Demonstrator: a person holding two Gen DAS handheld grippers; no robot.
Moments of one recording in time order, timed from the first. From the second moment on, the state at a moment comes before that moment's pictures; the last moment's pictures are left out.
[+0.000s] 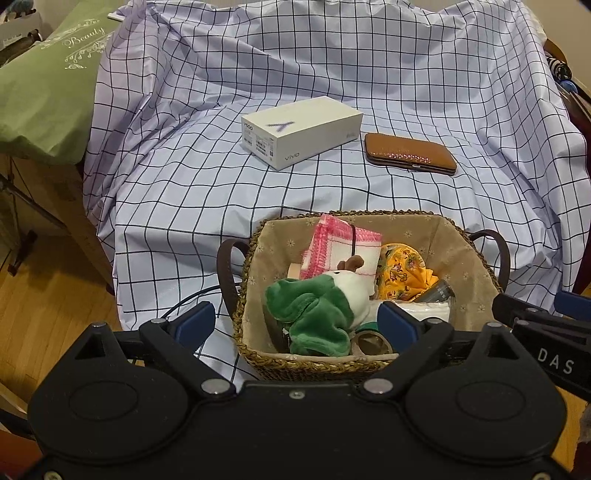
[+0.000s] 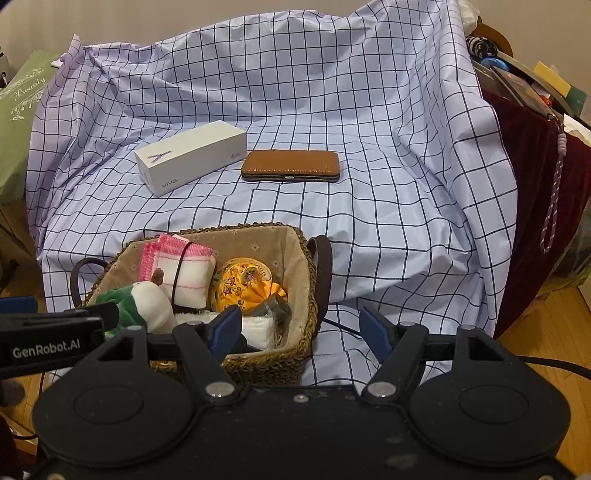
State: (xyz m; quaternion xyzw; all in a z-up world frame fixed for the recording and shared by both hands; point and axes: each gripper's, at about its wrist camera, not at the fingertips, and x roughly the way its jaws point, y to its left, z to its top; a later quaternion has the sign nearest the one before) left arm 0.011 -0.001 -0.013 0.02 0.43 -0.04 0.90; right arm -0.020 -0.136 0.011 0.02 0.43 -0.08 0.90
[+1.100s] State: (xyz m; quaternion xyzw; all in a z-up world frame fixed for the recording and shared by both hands) left arm 0.012 -0.001 -0.017 0.03 0.43 -0.04 0.90; right arm -0.019 -0.134 0.007 0.02 0.44 -0.08 0.90
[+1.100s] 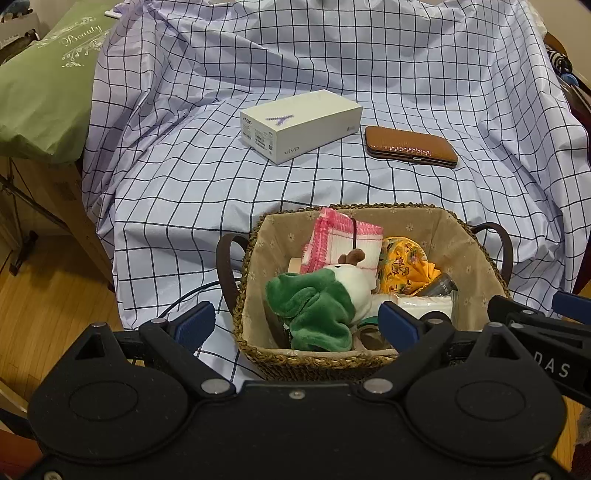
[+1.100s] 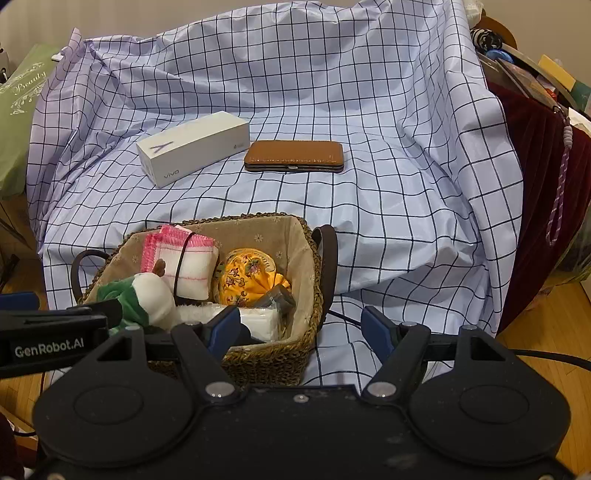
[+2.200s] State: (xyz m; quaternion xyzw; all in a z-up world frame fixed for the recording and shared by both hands) left arm 0.015 -0.002 -0.018 0.03 0.44 -0.04 0.90; right arm -0.017 -0.137 0.005 0.03 0.44 -0.08 0.89
